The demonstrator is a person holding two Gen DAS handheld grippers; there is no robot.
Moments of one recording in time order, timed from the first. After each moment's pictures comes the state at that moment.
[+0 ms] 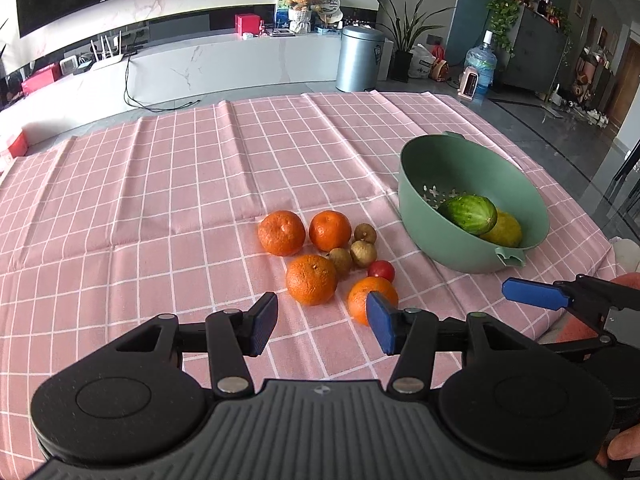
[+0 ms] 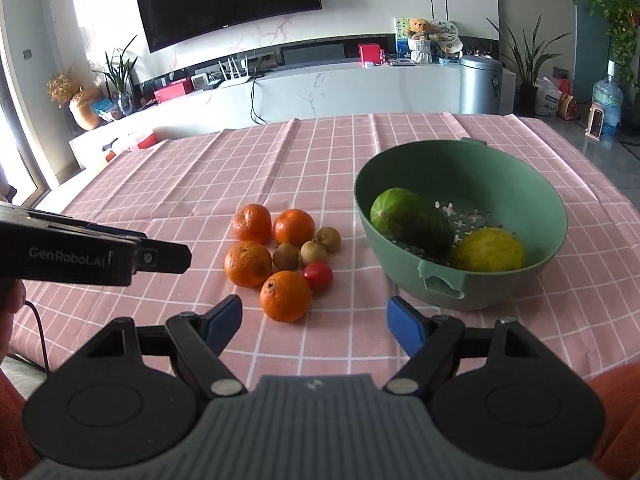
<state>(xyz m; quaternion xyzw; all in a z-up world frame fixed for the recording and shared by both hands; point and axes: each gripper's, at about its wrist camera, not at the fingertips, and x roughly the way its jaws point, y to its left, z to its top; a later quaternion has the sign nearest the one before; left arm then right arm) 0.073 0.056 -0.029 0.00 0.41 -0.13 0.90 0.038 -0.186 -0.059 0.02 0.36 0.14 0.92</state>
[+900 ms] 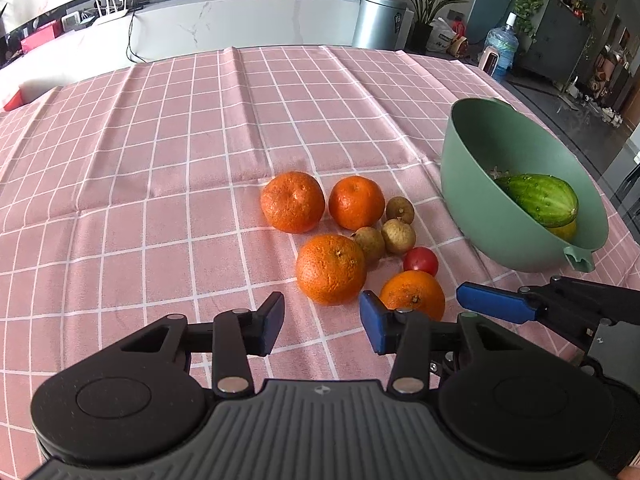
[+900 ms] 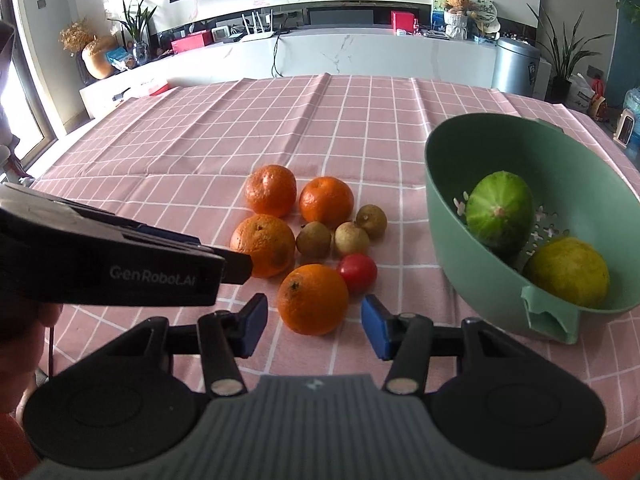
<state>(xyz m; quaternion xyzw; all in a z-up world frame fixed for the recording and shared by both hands) 0.121 0.055 -0.083 -0.02 0.46 -0.11 0.88 0.087 -0.141 -0.095 -0.02 0.41 0.17 0.90</state>
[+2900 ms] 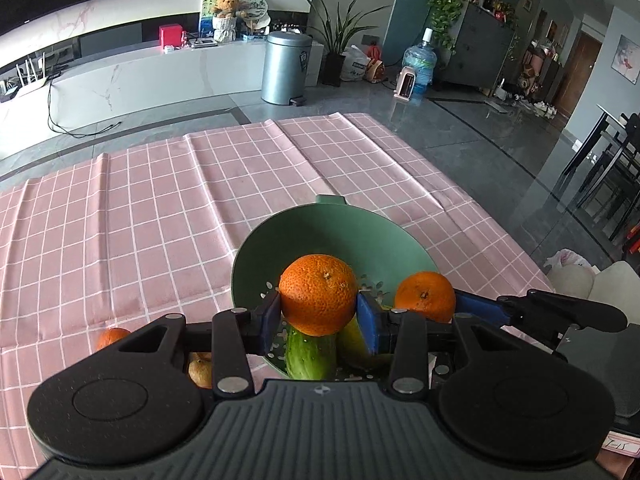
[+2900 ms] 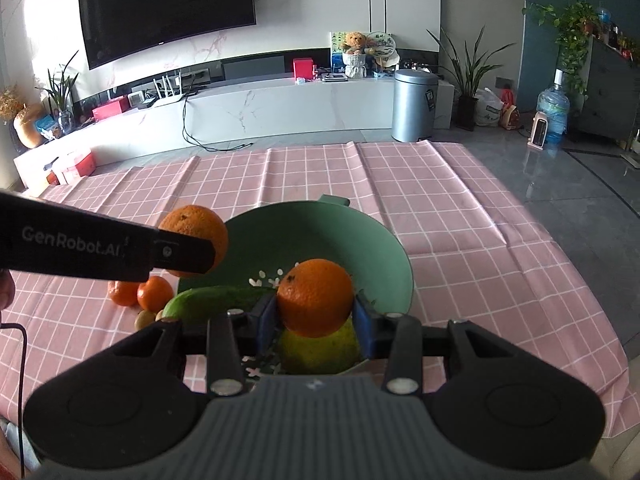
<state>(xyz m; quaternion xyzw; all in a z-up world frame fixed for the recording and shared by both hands) 0.159 -0.082 0.002 0.00 0.41 -0.21 0.89 0.101 -0.287 -0.020 0.01 0.35 0.05 0.93</state>
